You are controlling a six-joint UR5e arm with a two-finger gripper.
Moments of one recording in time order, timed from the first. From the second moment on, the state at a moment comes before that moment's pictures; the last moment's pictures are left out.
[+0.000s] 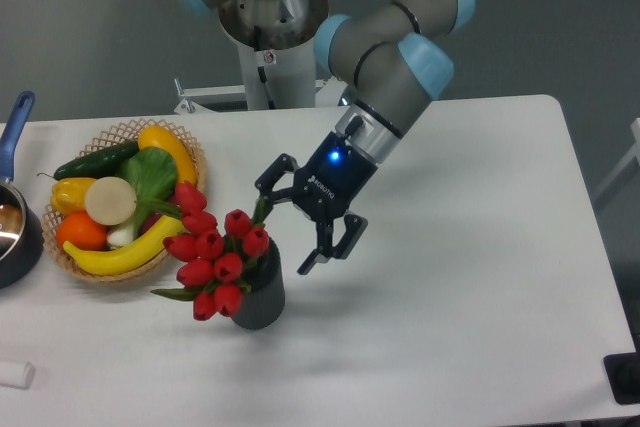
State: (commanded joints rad) arm 2.65 -1.77 -1.90 -0.64 0.69 1.25
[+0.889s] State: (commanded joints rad) arm 2.88 -1.62 -1.83 -0.71 0.95 1.25
